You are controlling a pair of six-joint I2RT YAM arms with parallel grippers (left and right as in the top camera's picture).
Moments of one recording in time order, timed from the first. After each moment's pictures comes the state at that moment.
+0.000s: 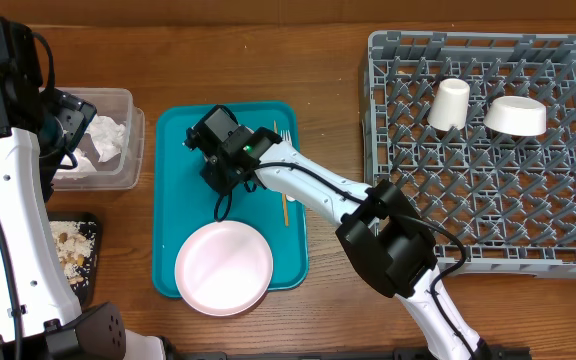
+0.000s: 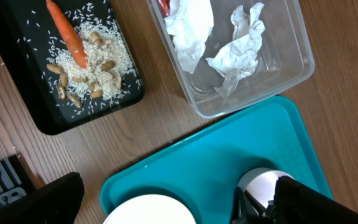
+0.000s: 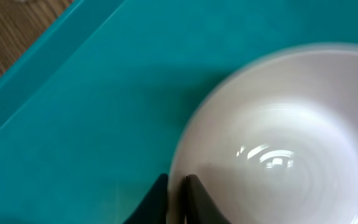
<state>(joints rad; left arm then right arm) 0.24 1.65 2.00 -1.62 -0.20 -0.94 0.82 2.34 1.91 -0.64 -0.13 0.02</state>
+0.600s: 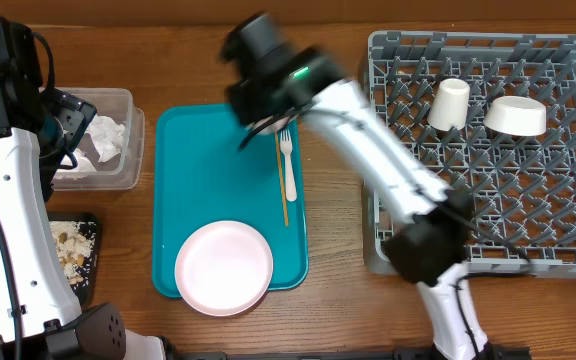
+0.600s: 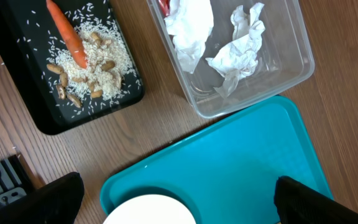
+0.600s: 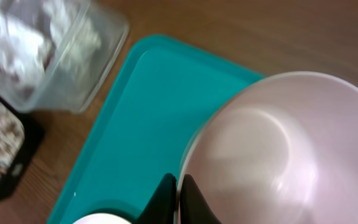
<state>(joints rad) 0.24 1.65 2.00 -1.62 -0.20 -0.94 0.60 2.23 2.40 -1.15 -0.22 0.24</state>
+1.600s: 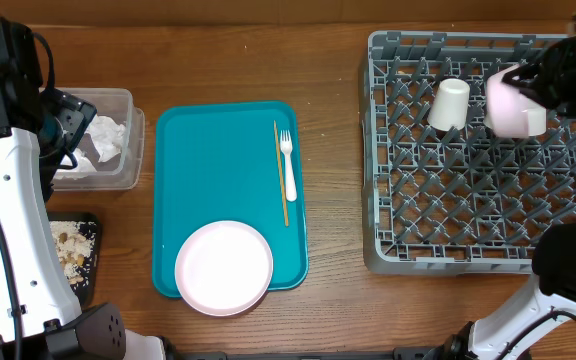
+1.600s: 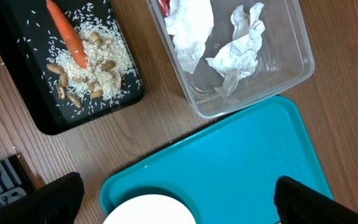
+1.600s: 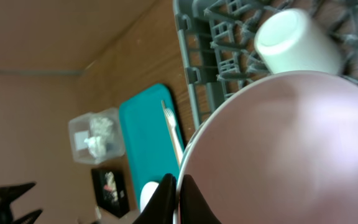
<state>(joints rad) 0.24 1.65 2.00 -1.62 -0.20 -0.94 -0.43 1.98 2.22 -1.60 -0.85 0.02</state>
